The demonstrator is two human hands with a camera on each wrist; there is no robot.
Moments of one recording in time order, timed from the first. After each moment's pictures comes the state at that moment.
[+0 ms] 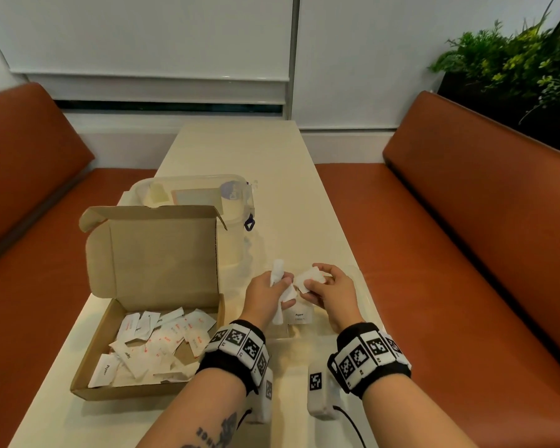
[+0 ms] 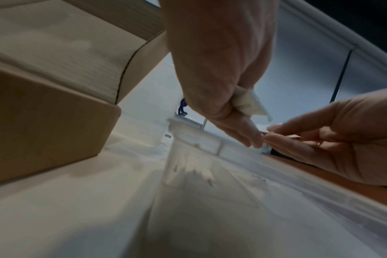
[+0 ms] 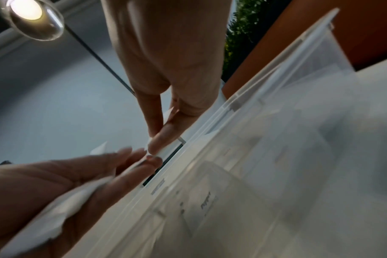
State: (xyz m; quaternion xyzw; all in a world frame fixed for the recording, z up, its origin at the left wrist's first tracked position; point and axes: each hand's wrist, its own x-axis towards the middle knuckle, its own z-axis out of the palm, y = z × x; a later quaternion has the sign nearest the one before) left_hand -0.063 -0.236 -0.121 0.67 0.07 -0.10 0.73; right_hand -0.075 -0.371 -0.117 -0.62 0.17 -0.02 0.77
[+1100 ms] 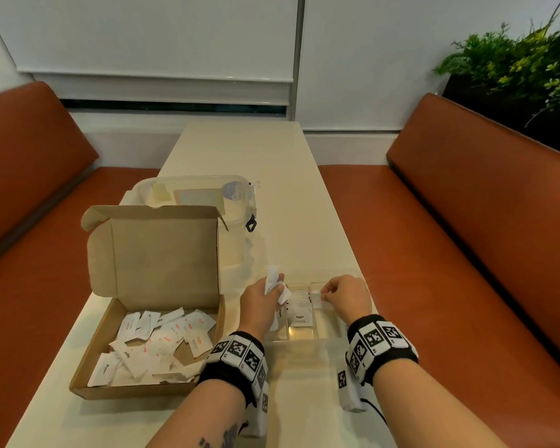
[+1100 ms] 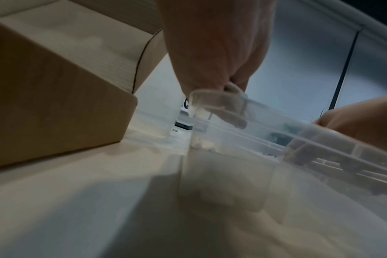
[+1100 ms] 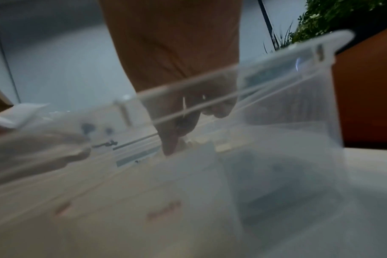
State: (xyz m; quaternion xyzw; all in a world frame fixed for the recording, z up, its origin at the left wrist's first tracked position) left_hand -0.065 -0.230 -0.143 0.74 0.10 -0.03 0.67; right_hand -0.056 -0.403 -0.128 -0.95 0.13 0.01 0.28
